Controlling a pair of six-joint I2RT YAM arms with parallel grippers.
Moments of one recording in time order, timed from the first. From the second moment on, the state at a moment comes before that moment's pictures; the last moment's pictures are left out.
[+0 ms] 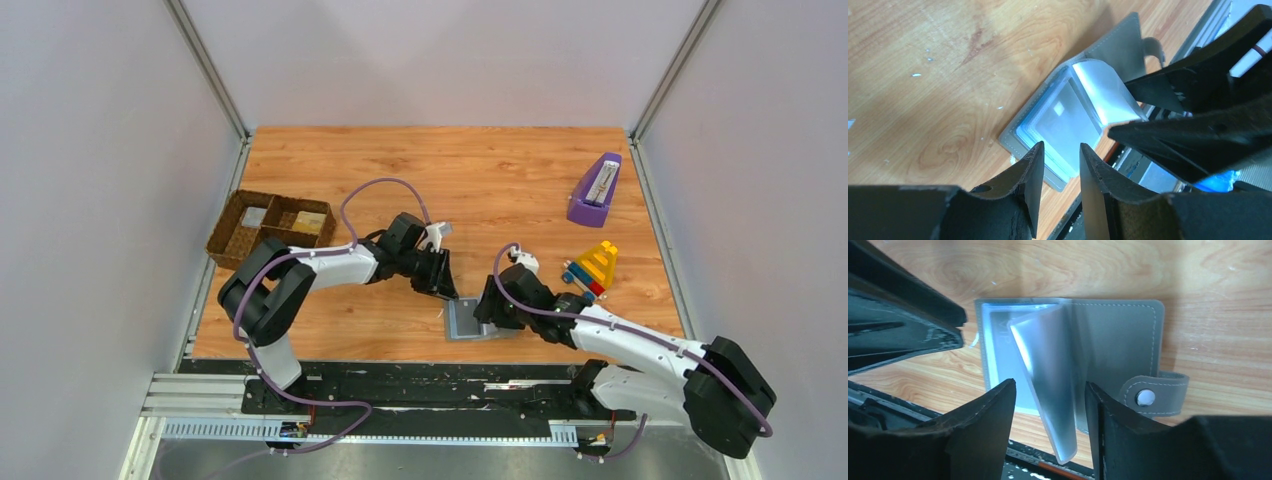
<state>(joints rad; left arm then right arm) -0.73 1.74 0.92 -0.01 0.60 -0.57 0.82 1.06 0.46 -0.29 0.14 0.87</state>
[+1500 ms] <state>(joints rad) -0.60 1.53 0.77 -0.10 0.47 -0.57 1.00 1.48 0.82 -0.46 0.27 0.94</state>
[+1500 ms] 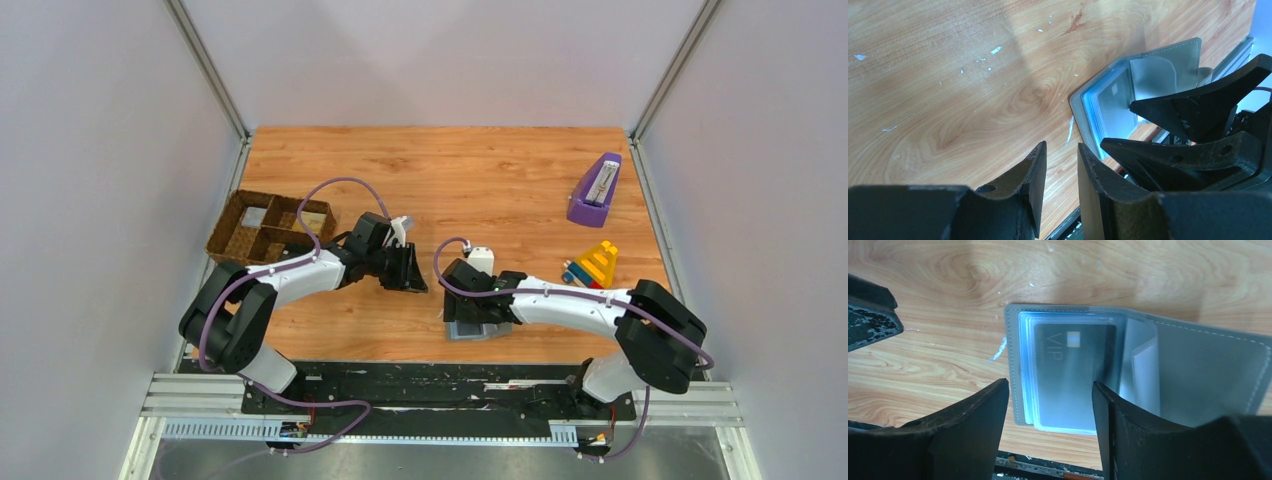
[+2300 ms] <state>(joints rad) -0.60 1.54 0.77 -0.10 0.48 -0.57 1.00 1.46 0.77 -0.46 0.29 0.93</state>
